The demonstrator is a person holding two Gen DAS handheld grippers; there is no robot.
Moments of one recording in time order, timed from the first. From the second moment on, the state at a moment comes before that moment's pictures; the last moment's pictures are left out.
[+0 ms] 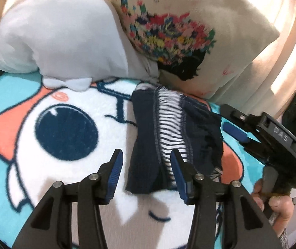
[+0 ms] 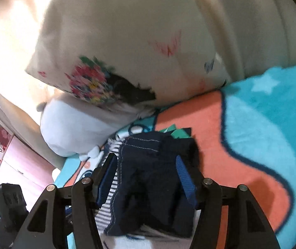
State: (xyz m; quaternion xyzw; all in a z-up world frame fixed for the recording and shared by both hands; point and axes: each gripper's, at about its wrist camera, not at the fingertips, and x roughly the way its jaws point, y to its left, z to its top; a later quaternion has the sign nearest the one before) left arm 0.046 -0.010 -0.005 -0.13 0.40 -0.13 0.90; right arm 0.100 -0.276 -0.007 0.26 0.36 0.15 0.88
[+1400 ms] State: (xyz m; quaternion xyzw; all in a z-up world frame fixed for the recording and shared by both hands) left arm -0.077 0.034 0.037 -0.08 0.24 0.06 0.97; right arm -0.031 -0.205 -0.002 0.09 0.33 0.07 0.94
